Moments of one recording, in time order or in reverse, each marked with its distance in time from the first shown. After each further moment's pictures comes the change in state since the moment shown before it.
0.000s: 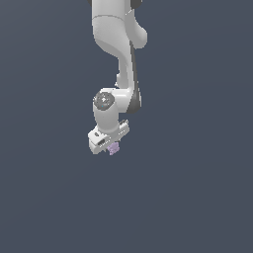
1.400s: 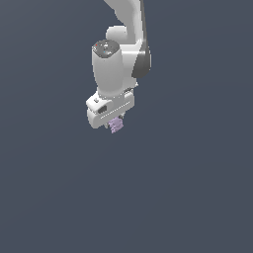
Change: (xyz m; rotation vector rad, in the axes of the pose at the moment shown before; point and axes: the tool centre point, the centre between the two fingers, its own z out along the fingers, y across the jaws) arm -0.012 -0.038 -0.143 0.000 -0.001 -0.002
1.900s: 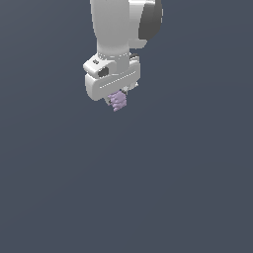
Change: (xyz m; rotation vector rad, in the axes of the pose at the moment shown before) arm -0.008 -0.027 -0.111 0.000 0.001 -0.001
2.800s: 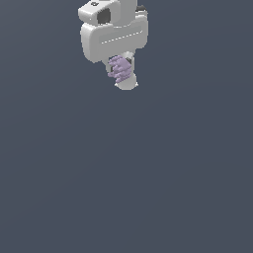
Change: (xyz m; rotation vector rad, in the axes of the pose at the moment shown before) arm -0.006 -0.023 -0.109 0.001 0.000 0.001
